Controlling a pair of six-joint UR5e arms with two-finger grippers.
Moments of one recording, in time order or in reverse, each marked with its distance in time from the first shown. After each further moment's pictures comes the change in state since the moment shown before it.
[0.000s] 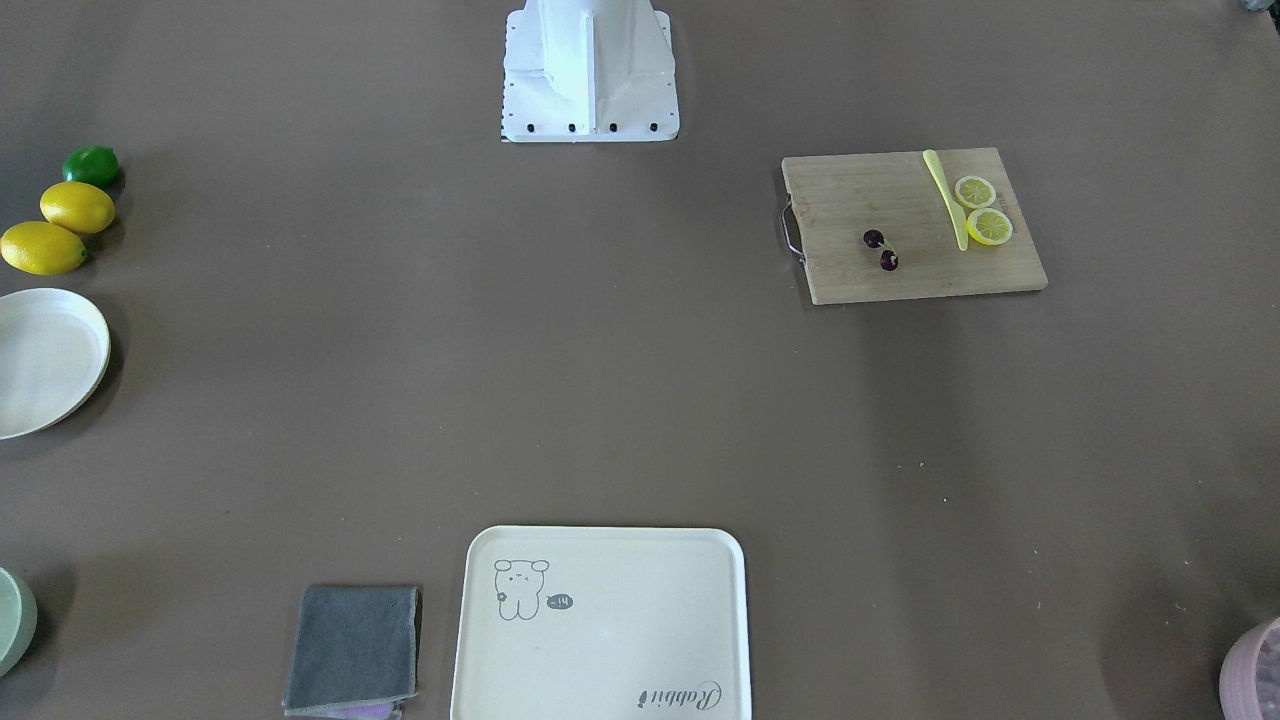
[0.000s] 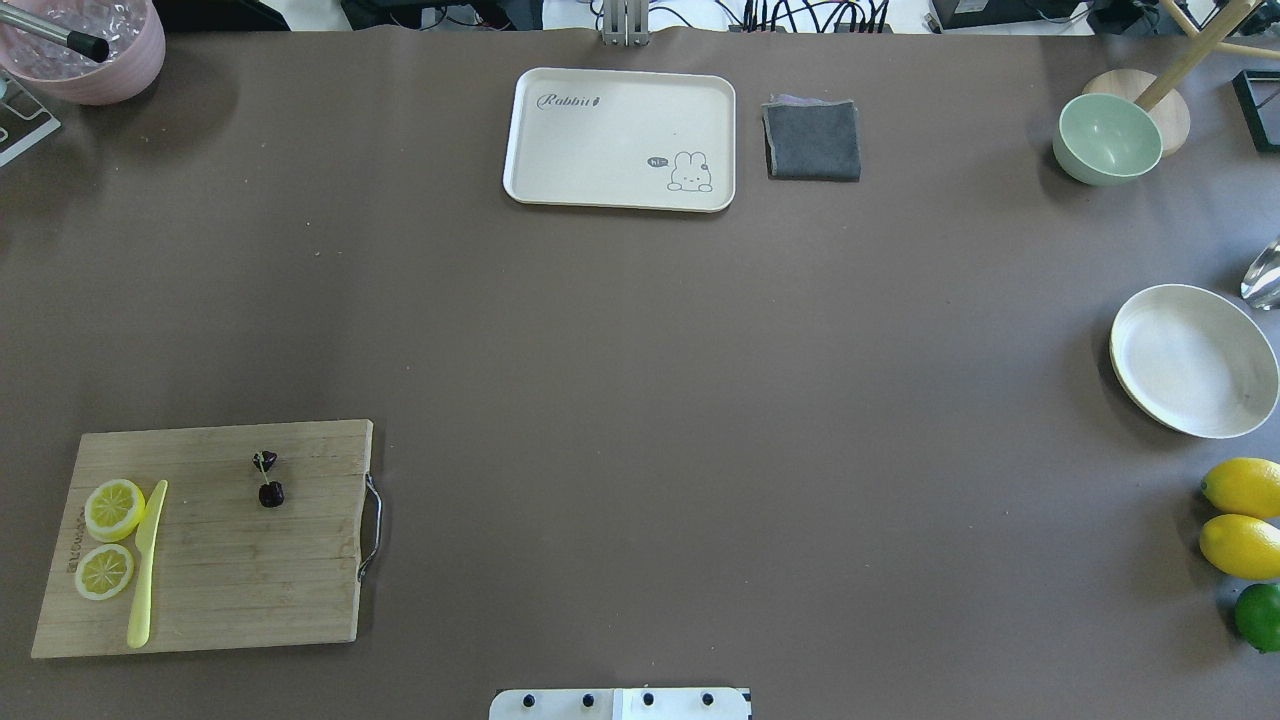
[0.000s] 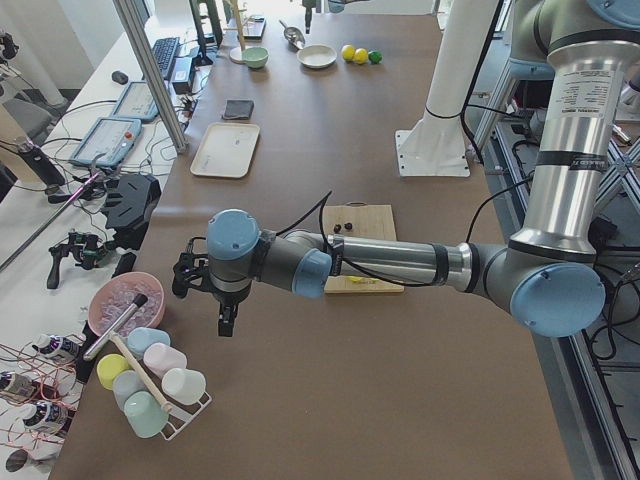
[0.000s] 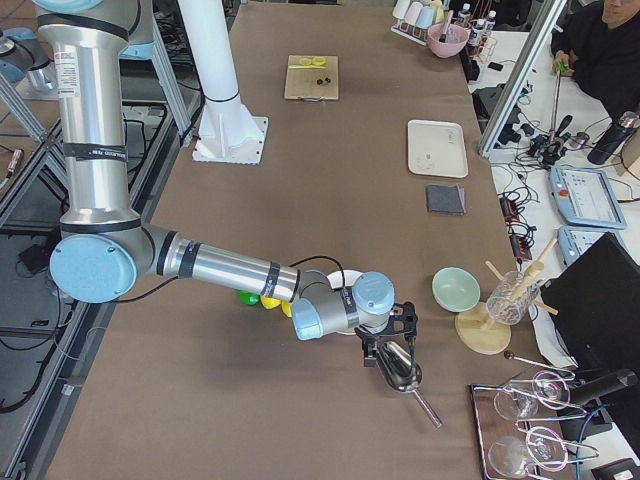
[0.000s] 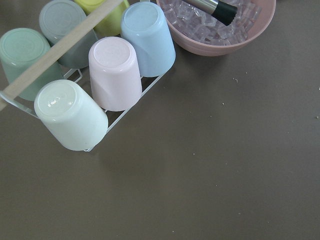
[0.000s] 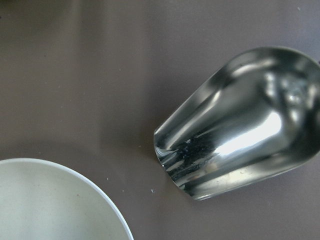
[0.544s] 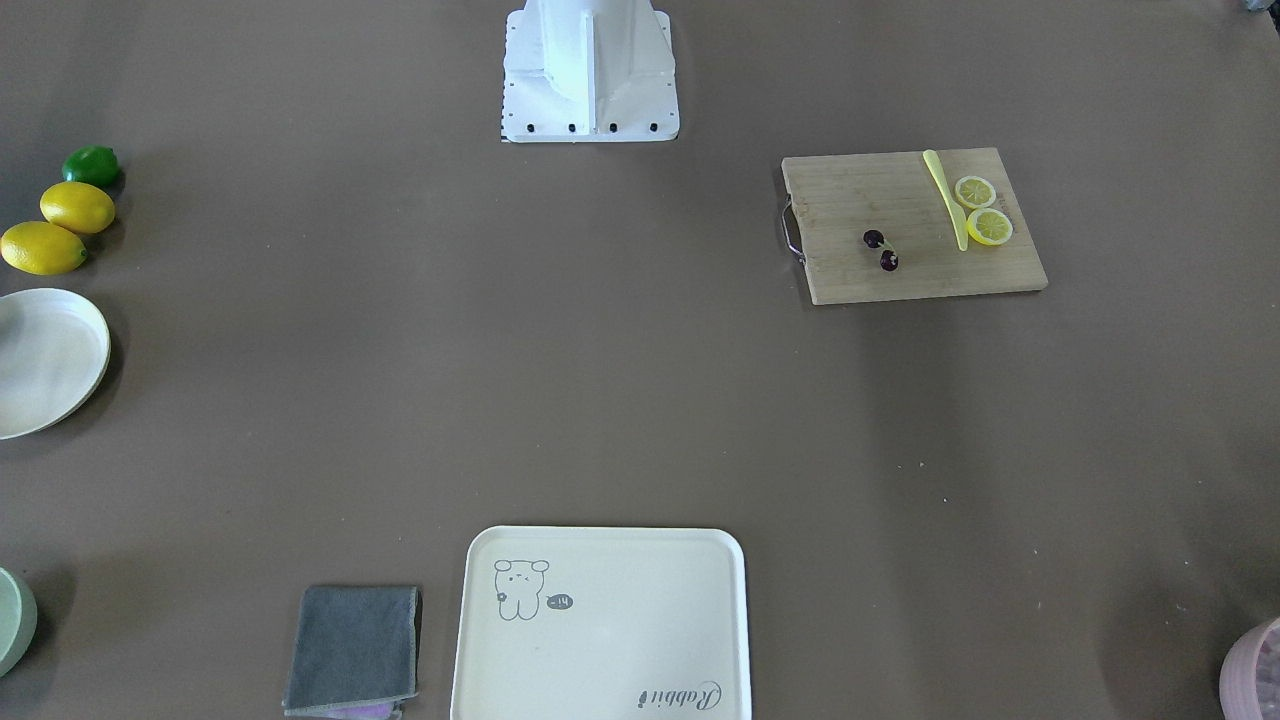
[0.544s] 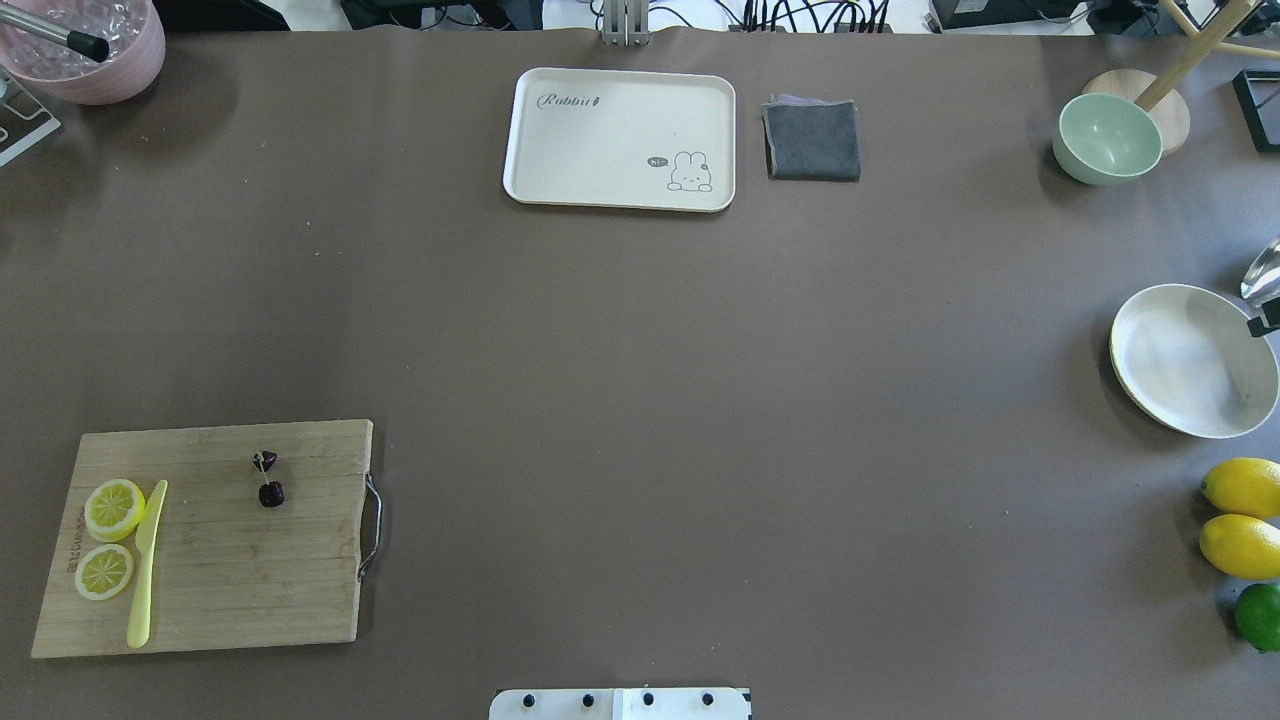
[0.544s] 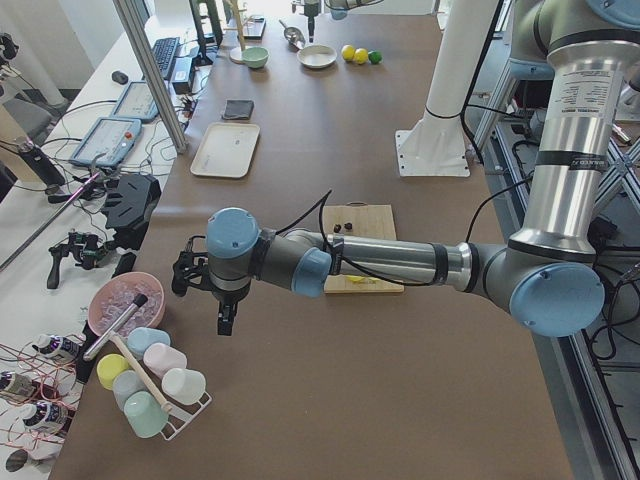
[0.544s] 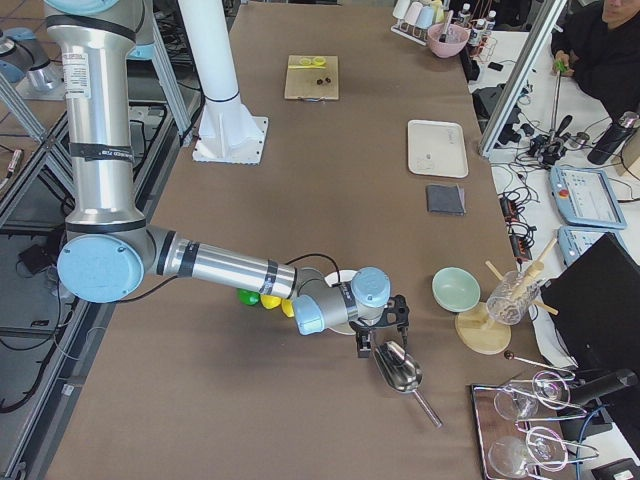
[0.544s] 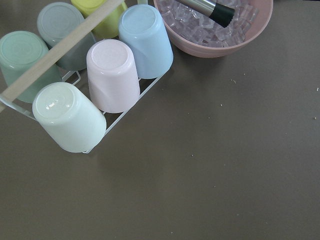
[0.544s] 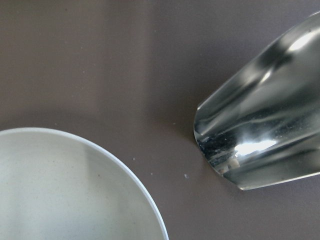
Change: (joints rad) left arm 0.000 -0.003 -0.002 0.000 0.000 0.000; right arm -0.083 -0.019 0.000 0.036 0.001 -0.003
